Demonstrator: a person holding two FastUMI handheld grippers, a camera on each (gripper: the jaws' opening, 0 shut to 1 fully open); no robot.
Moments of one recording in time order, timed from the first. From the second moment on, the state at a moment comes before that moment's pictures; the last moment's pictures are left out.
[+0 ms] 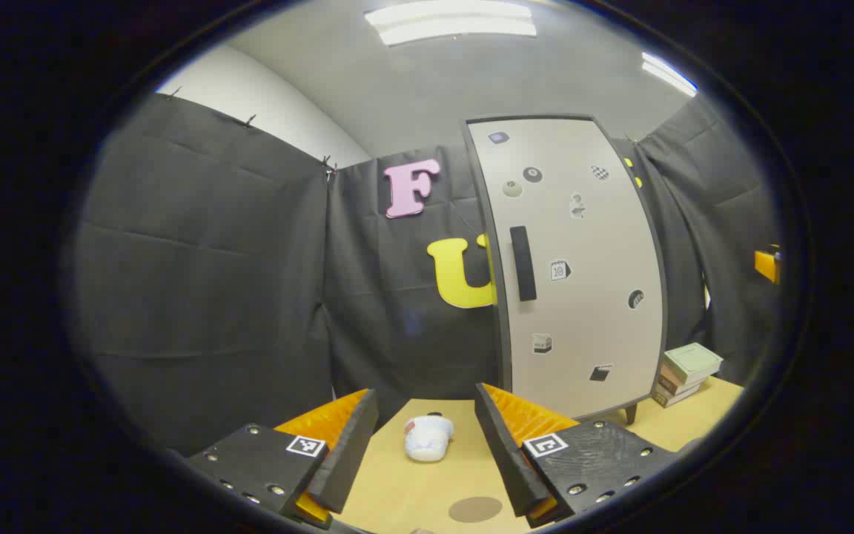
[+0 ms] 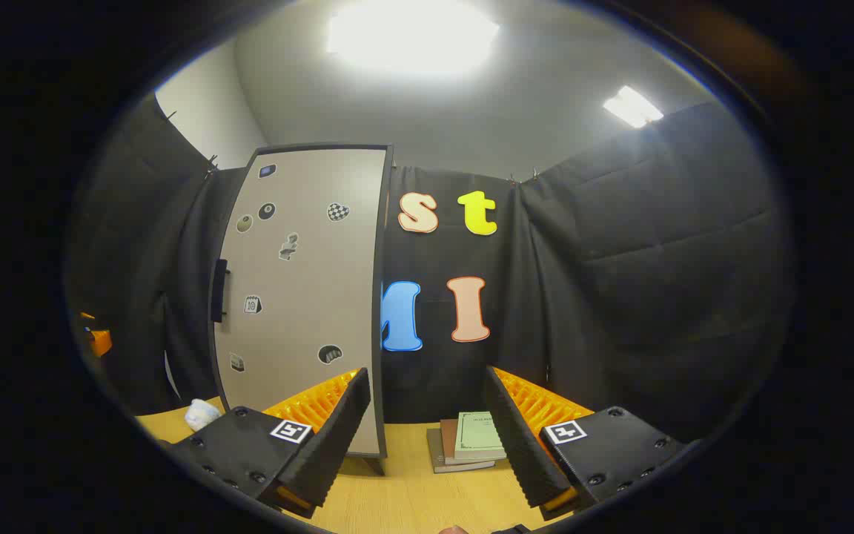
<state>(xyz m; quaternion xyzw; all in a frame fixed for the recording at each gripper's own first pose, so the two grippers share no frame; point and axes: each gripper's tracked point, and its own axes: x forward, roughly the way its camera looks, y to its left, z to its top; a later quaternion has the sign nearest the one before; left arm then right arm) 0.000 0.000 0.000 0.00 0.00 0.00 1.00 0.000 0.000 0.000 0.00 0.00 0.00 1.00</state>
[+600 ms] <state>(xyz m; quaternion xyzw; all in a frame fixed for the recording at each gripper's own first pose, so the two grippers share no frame) 0.012 0.005 -0.001 -0.01 0.00 0.00 1.00 0.012 -0.001 0.000 0.01 0.01 -0.01 1.00</state>
